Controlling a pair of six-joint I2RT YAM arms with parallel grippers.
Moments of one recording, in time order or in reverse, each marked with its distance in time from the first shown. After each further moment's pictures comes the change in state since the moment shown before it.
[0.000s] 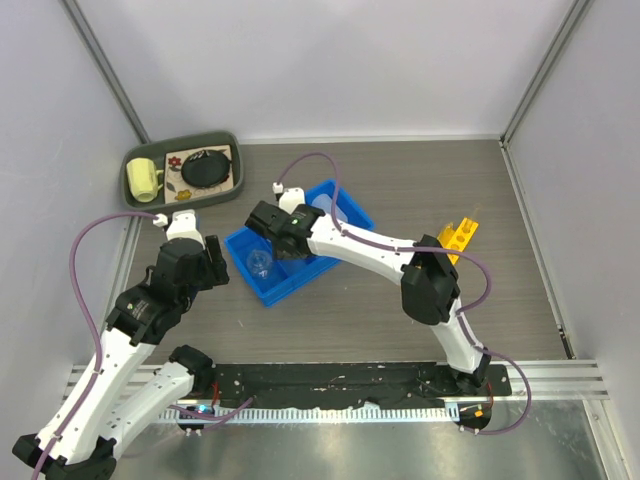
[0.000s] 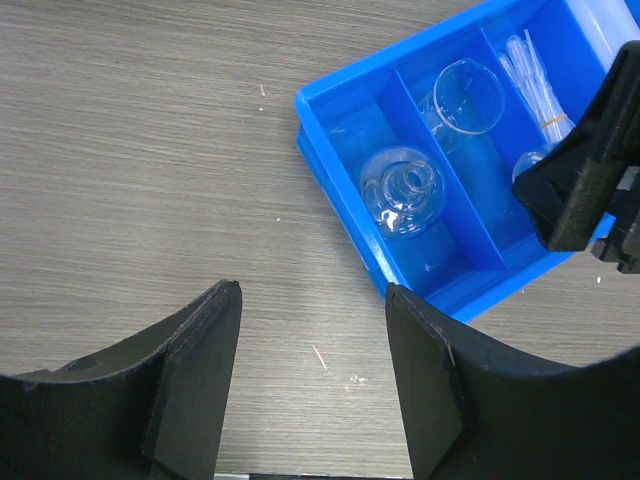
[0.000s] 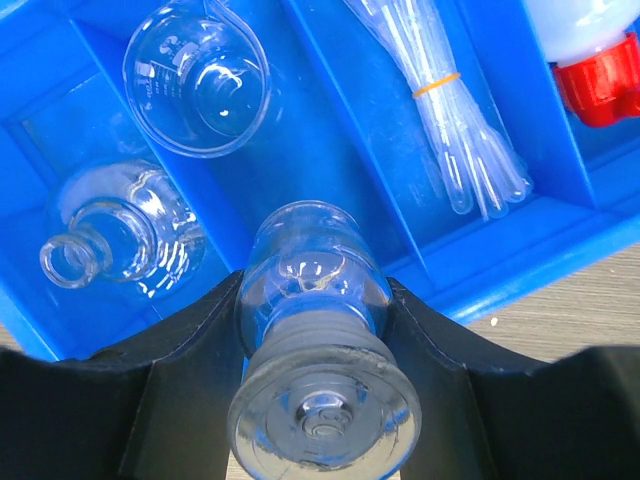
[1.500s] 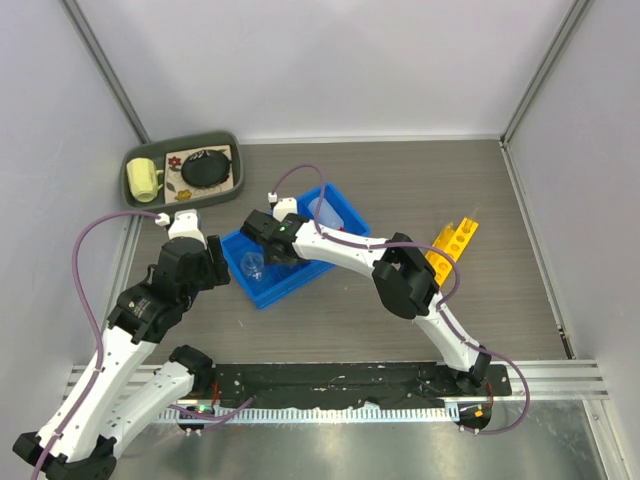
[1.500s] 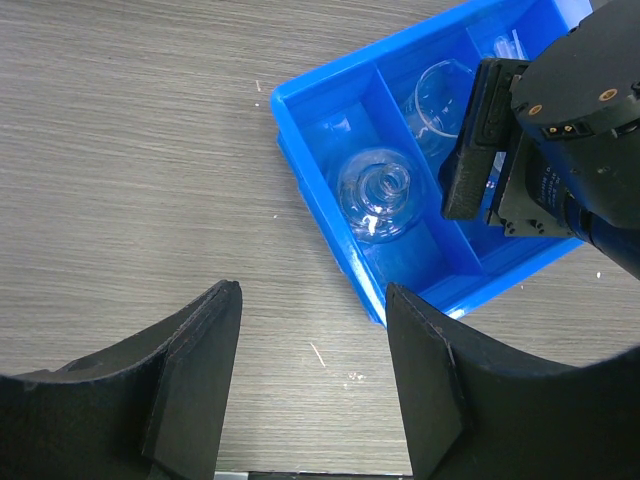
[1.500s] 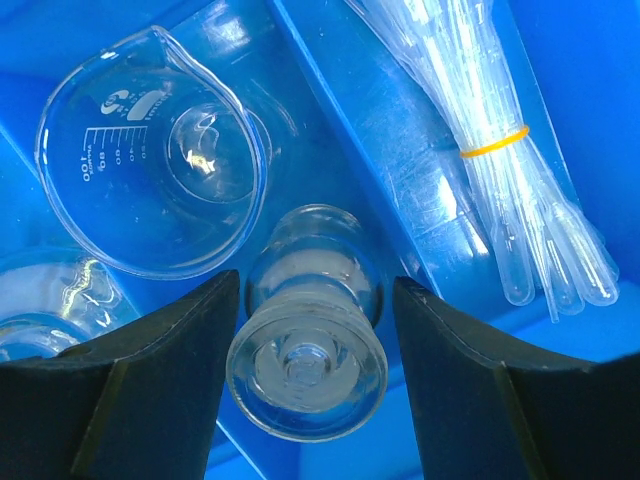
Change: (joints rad) left arm -0.001 0.011 0.000 0.000 0.011 0.000; right arm -0.013 0.177 0.036 0.119 -0.017 0.026
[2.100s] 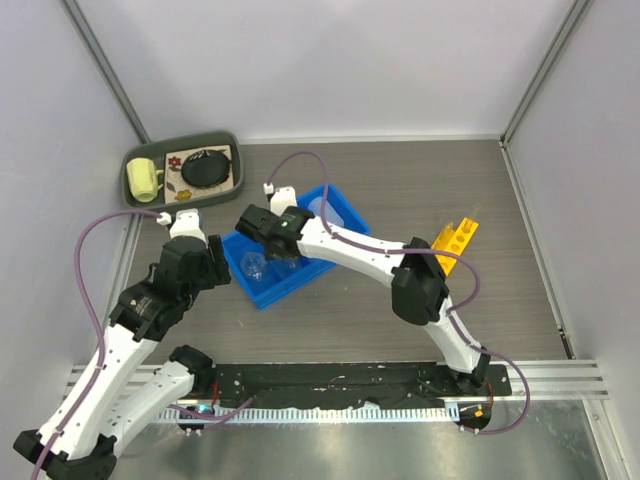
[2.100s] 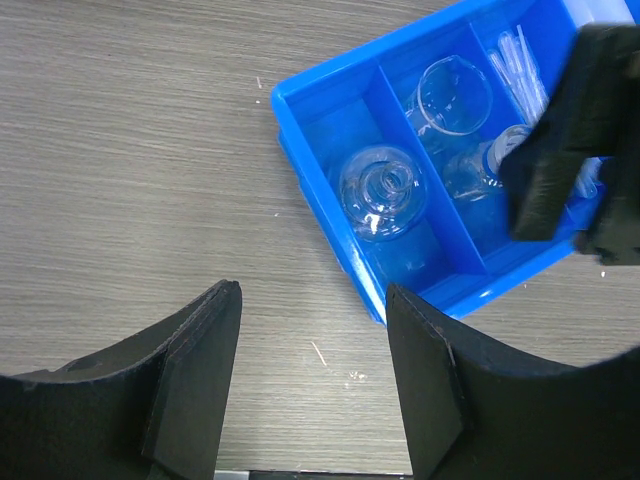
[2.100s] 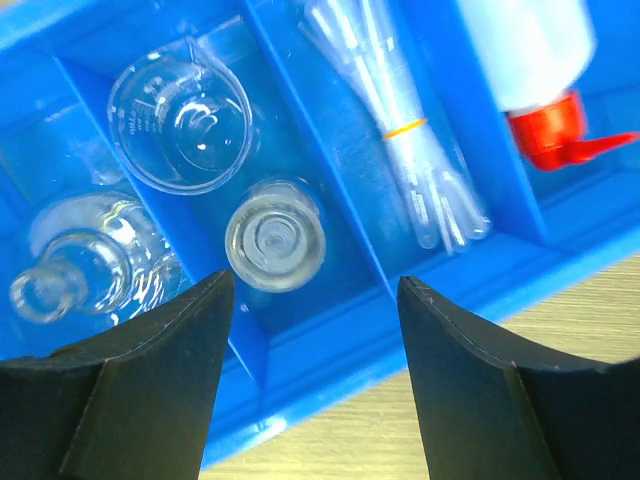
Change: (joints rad) left arm 0.000 0.008 0.000 0.000 0.000 0.000; right arm 0.034 -0.064 0.078 -0.150 0.095 -0.031
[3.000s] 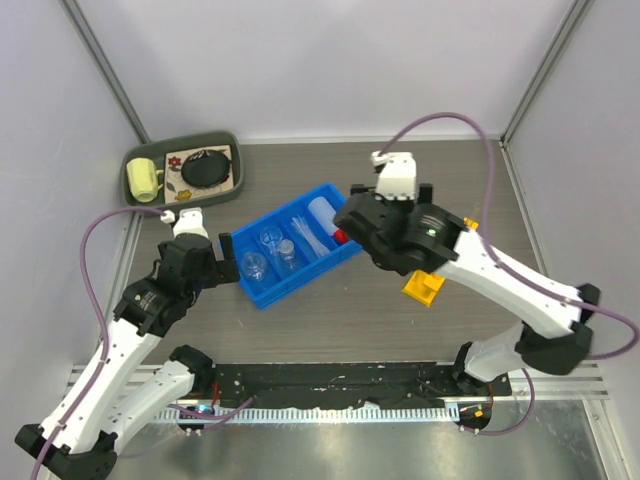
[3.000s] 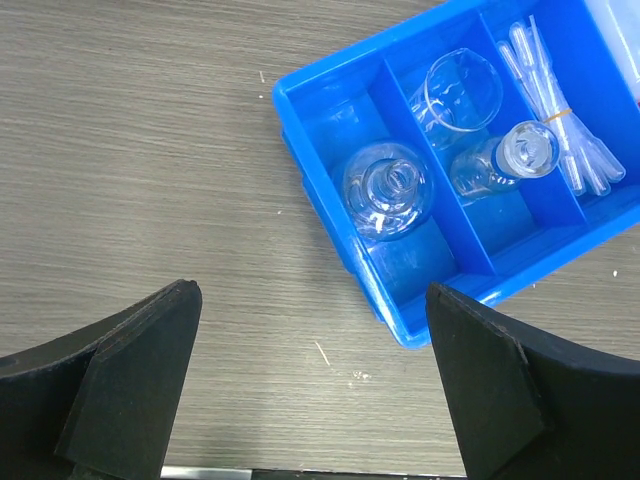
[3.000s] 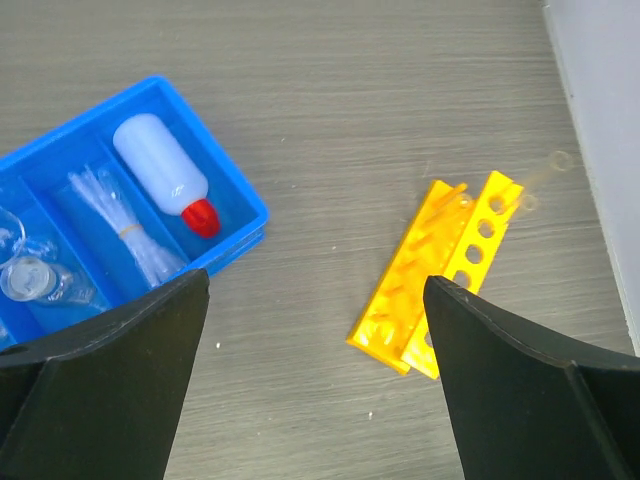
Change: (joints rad) left arm 0.000 0.025 0.000 0.003 -0.005 0.001; right arm 0.006 -0.752 -0.342 -0.218 0.433 -0.061
